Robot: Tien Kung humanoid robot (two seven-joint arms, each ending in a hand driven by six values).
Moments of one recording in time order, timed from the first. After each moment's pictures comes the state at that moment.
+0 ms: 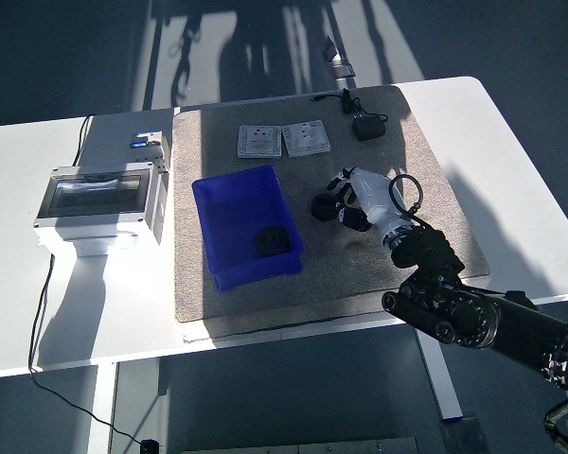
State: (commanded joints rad) left arm -0.08 0.05 -1.38 -0.18 1.61 0.12 0.10; right arm 0.77 -0.01 0.37 0.70 -1.51 -0.57 -0.05
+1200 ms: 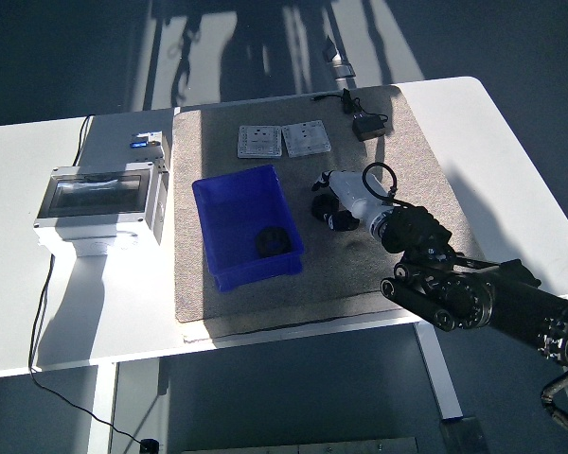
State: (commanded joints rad) left arm -0.07 0.06 -1.40 -0.18 1.62 0.11 0.09; right arm 0.85 0.00 0.32 0.67 -1.62 -0.34 -0.12
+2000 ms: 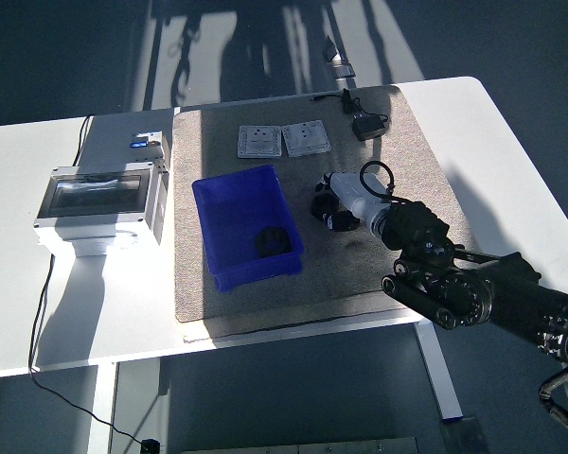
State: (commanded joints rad) left arm -0.08 0.06 -1.41 -0.18 1.64 0.10 0.09; right arm 0.86 0.00 0.35 0.67 -1.69 -0.27 -0.17
